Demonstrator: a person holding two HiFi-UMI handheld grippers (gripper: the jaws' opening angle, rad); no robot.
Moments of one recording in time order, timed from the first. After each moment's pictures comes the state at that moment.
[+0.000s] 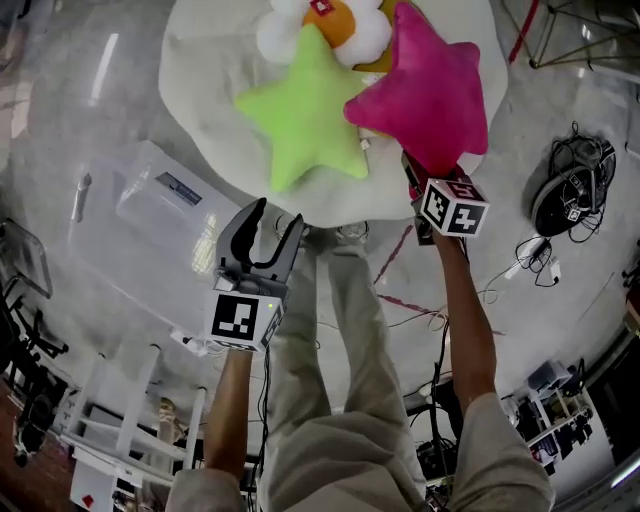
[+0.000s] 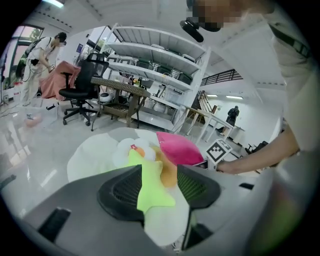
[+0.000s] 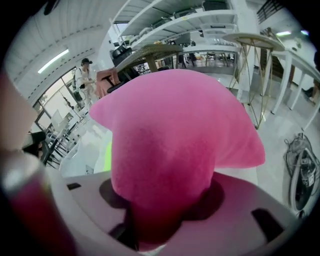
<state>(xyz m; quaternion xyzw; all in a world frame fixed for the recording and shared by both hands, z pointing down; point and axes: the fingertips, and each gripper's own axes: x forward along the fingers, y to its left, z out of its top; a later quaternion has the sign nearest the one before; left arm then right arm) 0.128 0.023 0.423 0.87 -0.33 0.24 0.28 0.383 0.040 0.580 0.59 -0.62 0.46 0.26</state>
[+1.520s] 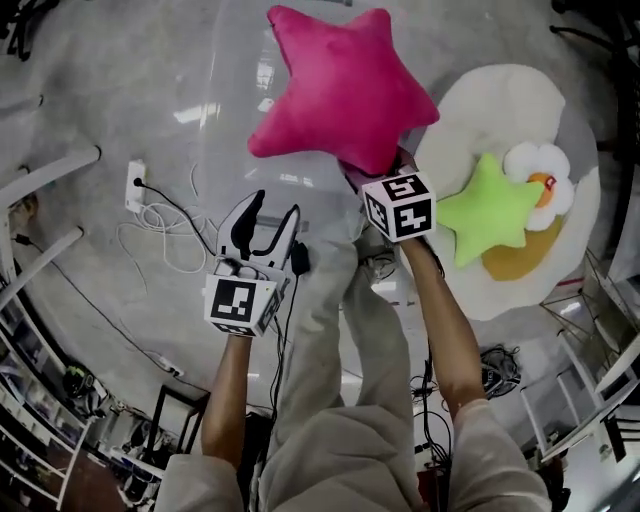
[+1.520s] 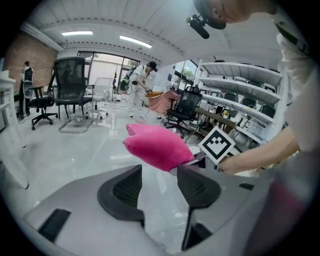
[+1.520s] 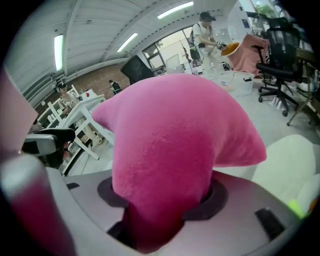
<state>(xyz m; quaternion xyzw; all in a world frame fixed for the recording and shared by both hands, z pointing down) -0.294 0.206 0.407 0.58 -0.73 0.11 0.33 -0.251 0.088 0.532 0.05 -0.88 0.24 0.41</state>
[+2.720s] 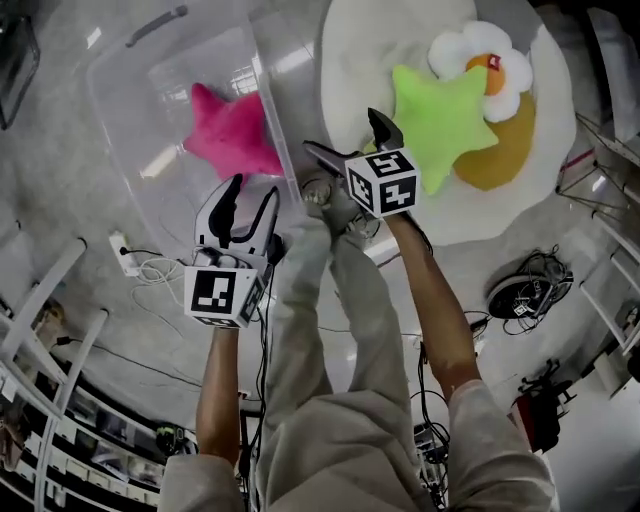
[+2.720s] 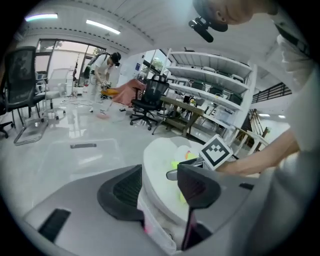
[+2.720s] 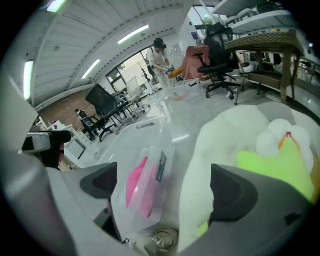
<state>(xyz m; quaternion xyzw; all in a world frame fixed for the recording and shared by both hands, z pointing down) -0.167 0.099 0.422 0.72 -0.59 0.16 0.33 -0.077 0.006 0.556 0.25 -0.85 0.34 0.32</state>
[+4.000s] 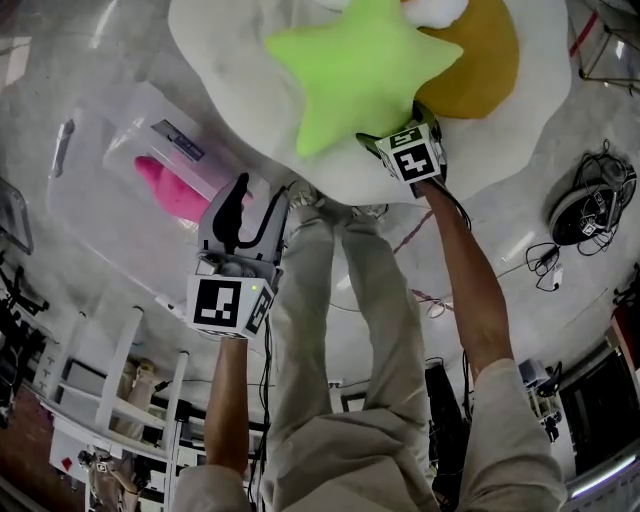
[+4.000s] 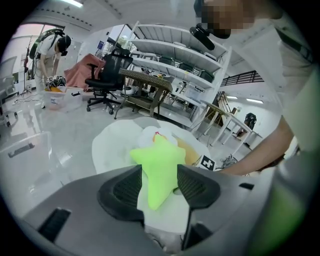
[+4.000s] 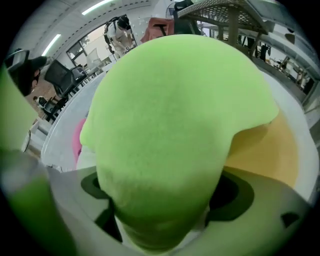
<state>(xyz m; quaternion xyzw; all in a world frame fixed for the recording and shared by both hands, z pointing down) 0.032 0.033 0.515 0.81 -0.41 0.24 0.33 0.228 0.042 0.769 0.35 -0.72 0.37 0.47</state>
